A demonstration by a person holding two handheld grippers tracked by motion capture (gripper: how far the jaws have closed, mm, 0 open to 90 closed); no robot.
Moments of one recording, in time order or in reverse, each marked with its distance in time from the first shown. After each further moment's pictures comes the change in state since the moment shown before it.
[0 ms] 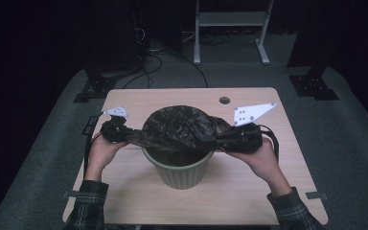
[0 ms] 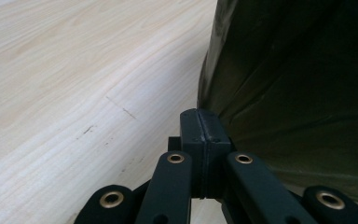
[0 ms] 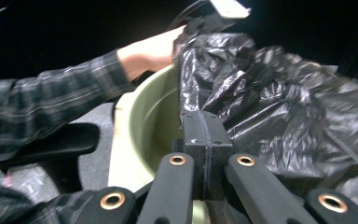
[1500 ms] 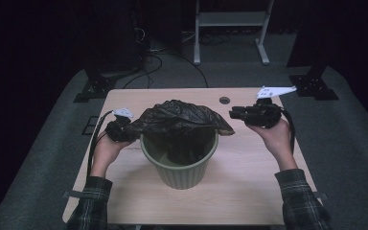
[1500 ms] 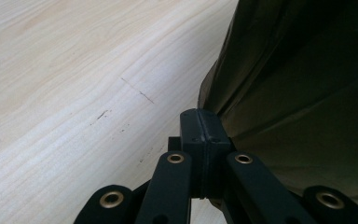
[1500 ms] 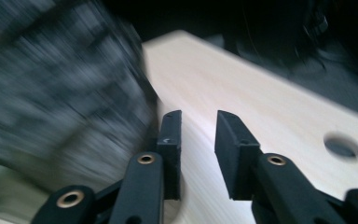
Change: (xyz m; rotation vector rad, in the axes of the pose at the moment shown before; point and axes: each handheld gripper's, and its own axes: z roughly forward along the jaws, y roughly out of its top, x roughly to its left) left arm 0.013 -0.004 0.021 0.078 0.049 -0.010; right arm -0.099 -0.037 -0.045 0.007 -0.379 0.195
